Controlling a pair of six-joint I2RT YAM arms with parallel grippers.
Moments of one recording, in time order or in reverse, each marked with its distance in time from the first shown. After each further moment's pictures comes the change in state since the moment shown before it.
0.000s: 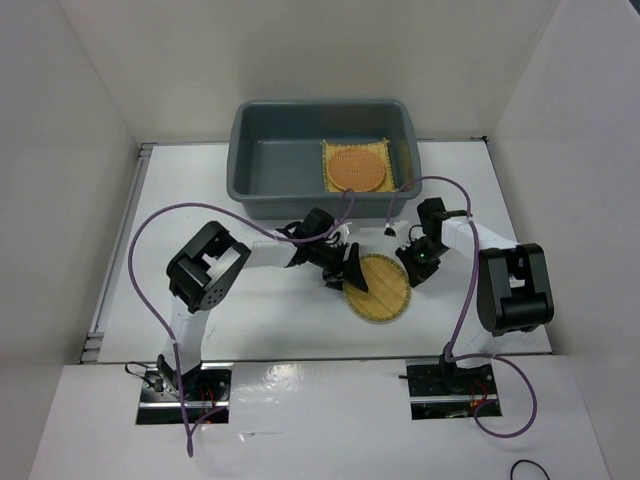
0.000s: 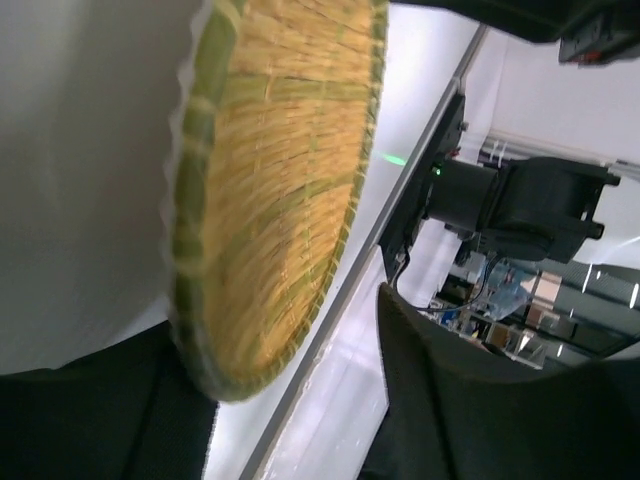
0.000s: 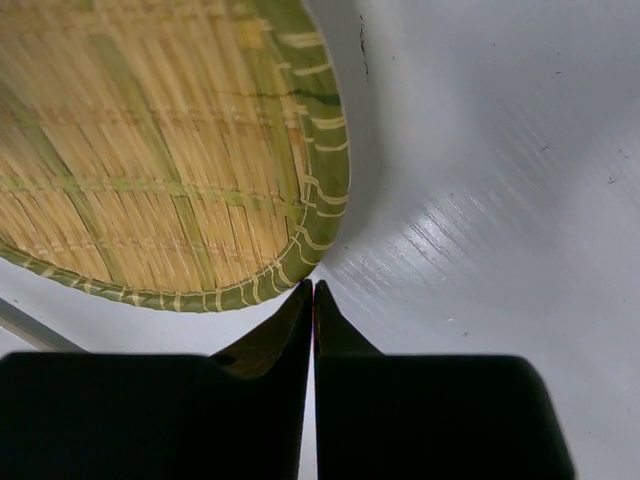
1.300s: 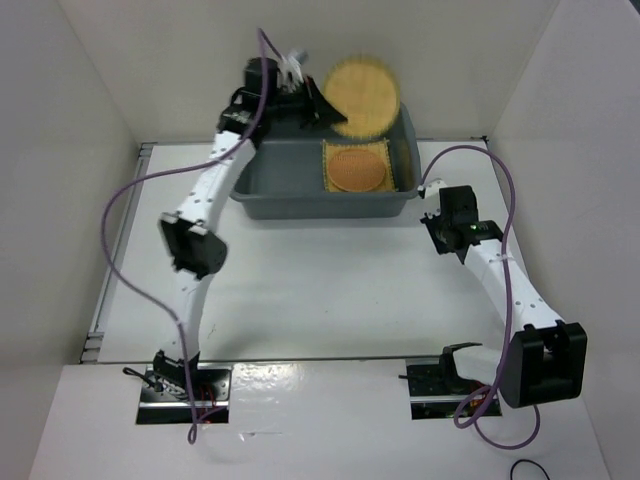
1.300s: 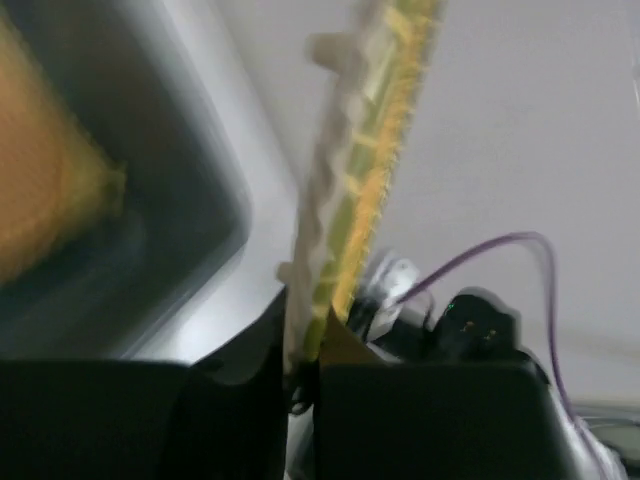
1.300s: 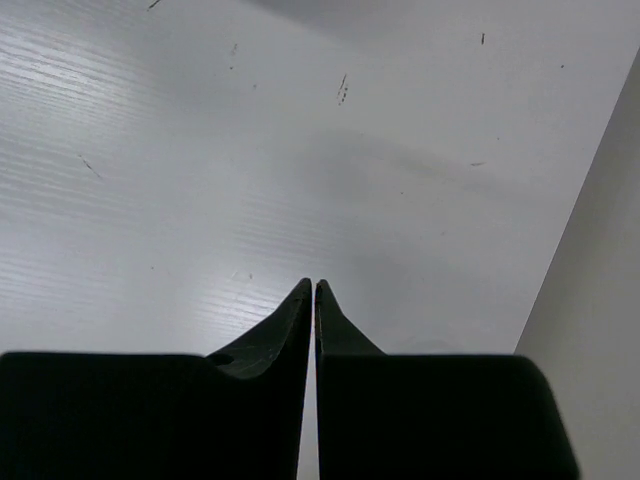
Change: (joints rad) left arm 0.342 0.251 1.427 -0.586 -0.120 -0.053; right arm 0.006 -0.410 -0.005 0.178 0.450 0.256
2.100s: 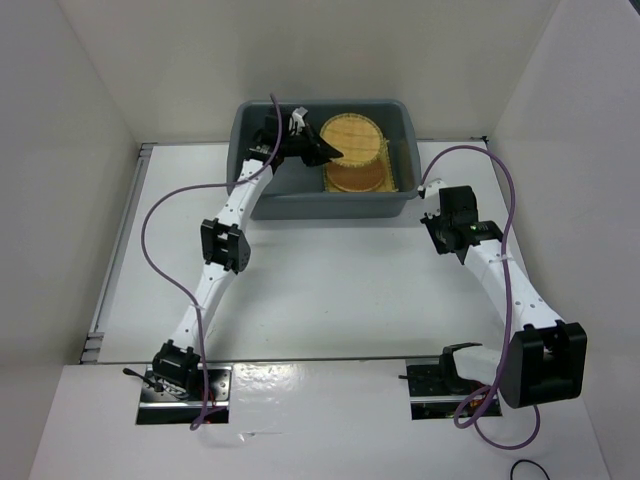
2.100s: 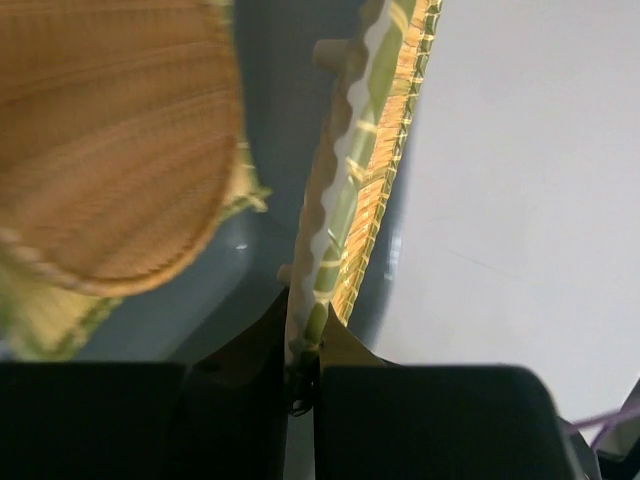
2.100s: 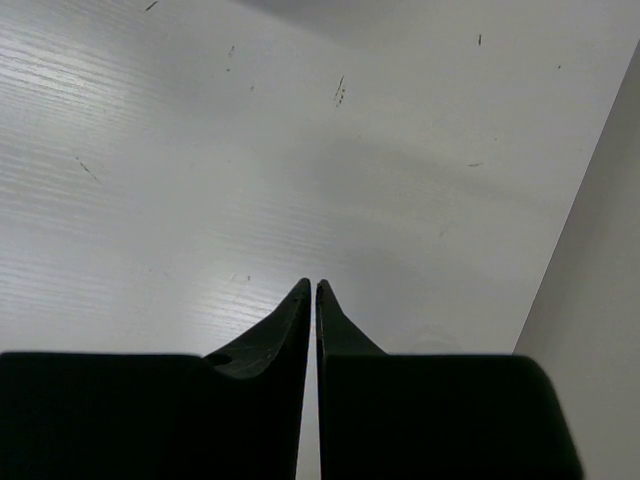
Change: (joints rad) left arm 0.056 0.649 0.475 0.015 0.066 -0.328; right arm 0.000 0.000 -0.003 0.008 0.008 0.000
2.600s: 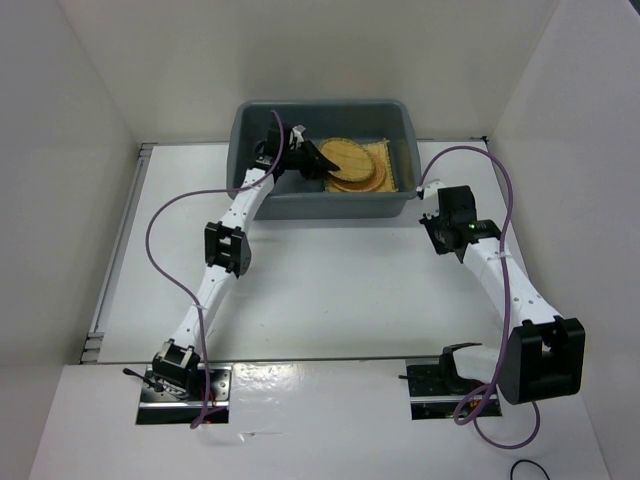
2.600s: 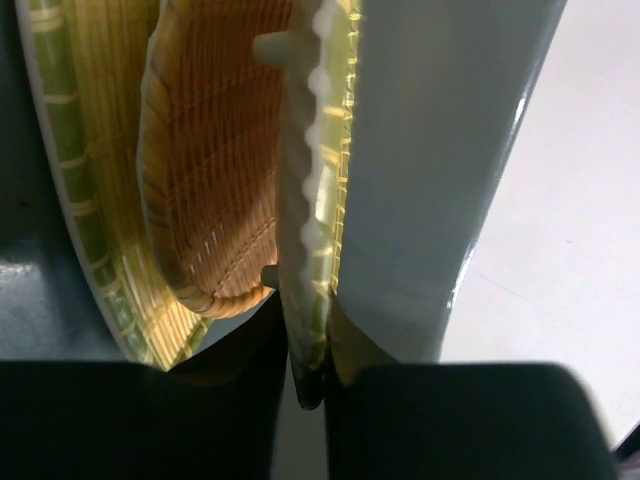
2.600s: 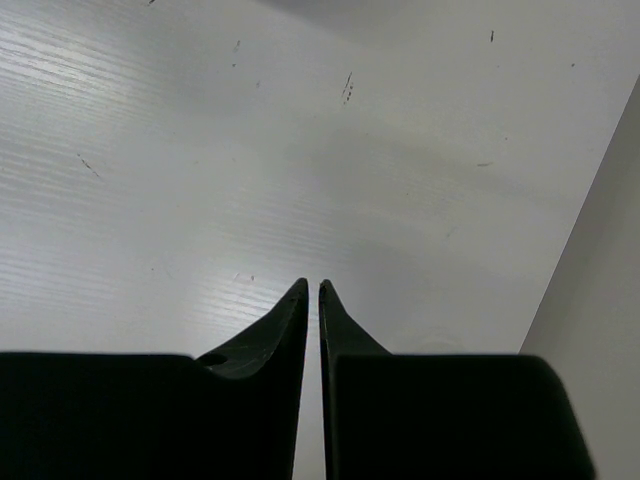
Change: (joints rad) left arm 0.011 0.110 -0.002 0.005 -0.003 -0.027; right arm 0.000 0.019 0.000 0.000 -0.008 -0.001
